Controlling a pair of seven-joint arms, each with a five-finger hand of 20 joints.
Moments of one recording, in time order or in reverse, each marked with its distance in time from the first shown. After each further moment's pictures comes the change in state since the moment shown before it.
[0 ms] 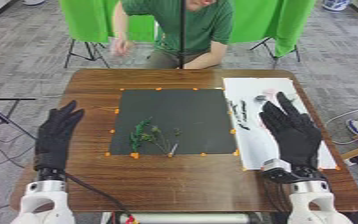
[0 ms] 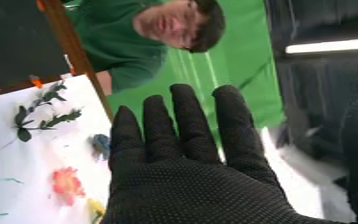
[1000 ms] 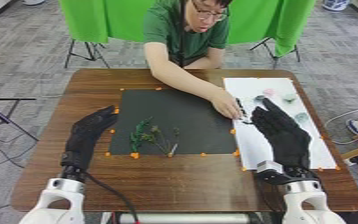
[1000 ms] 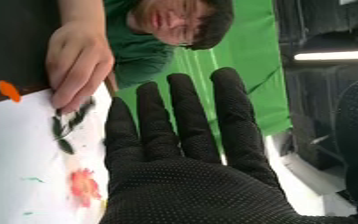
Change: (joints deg) left arm -1.8 -0.5 3.6 -0.2 9.2 -10.5 -4.3; right arm 0.9 0.2 -1.4 1.8 -4.7 -0.2 0.6
